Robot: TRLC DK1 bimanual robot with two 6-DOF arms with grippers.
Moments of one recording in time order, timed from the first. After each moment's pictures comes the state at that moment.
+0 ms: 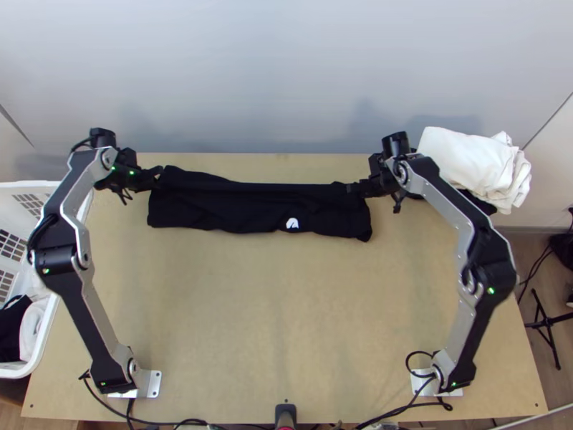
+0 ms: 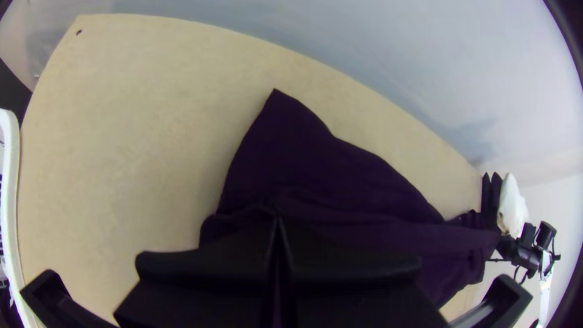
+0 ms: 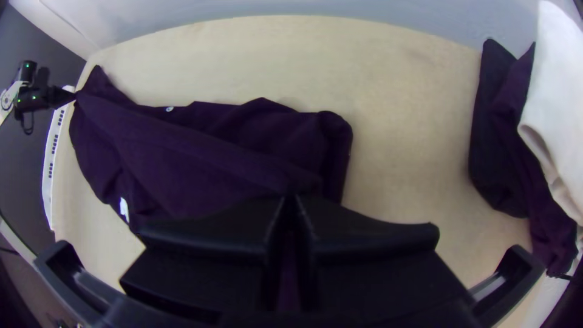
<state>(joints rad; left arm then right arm) 0.19 2.18 1.87 -0.79 0.37 -0.08 0.22 2.03 1.67 -0.69 -0.20 0.07</state>
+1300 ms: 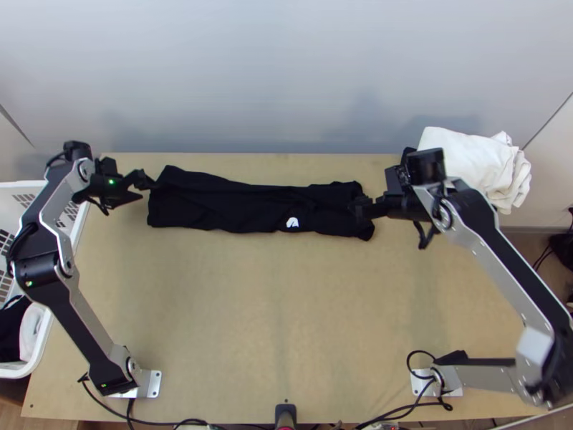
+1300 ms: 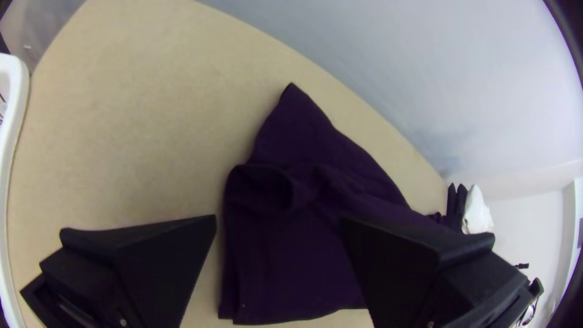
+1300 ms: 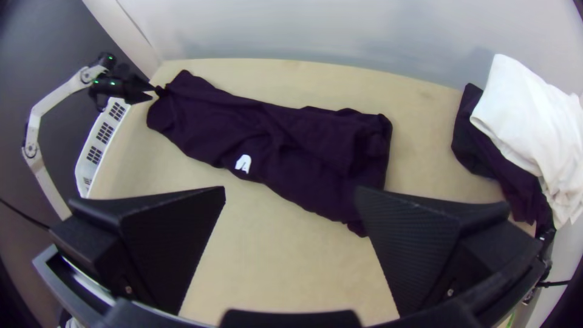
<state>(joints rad) 0.30 2.09 1.71 -0.74 0.58 -0.08 0.36 1.43 1.36 -0.74 -0.22 0.15</state>
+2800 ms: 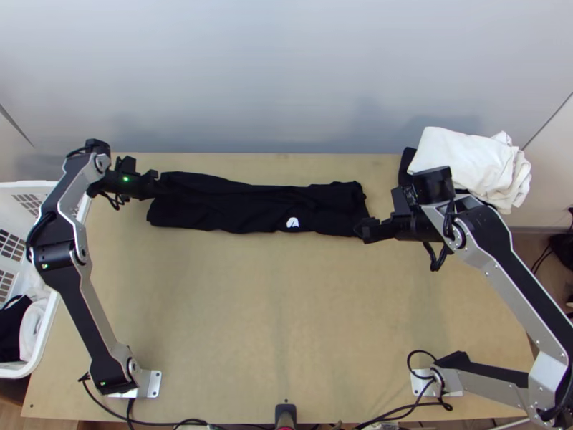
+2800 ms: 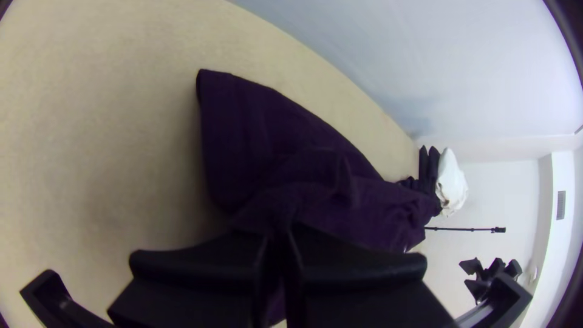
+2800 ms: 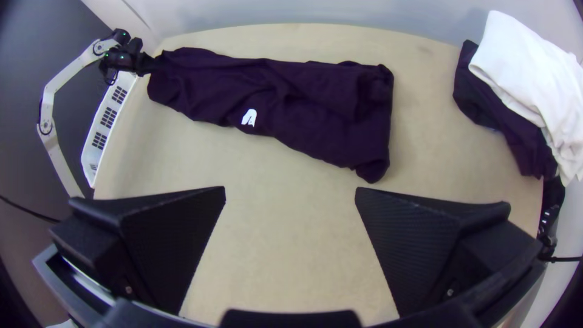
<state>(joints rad) 0.25 2.24 1.90 -0.95 0.73 0.04 0.38 1.31 1.27 -0.88 -0.24 0.18</state>
